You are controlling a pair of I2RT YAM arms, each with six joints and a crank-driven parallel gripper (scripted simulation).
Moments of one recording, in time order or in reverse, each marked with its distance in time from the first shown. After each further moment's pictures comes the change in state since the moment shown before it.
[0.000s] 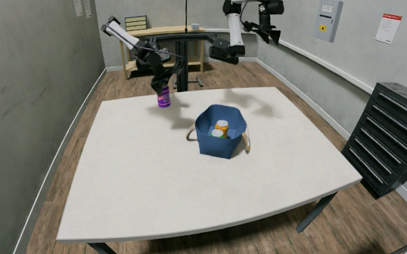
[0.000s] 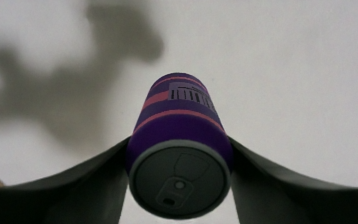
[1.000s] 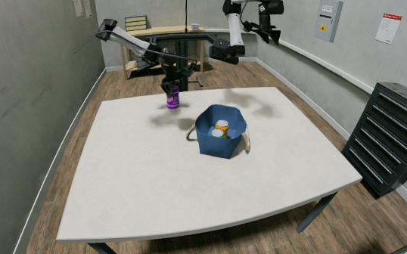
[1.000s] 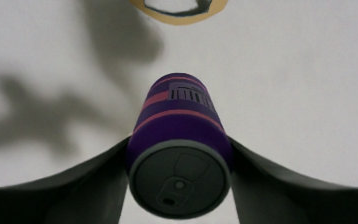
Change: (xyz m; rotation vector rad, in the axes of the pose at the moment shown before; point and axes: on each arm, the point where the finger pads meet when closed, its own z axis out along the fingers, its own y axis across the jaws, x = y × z) left arm 0.000 0.000 0.000 0.000 0.000 0.000; right arm -0.042 0.006 0.027 0.028 0.029 0.017
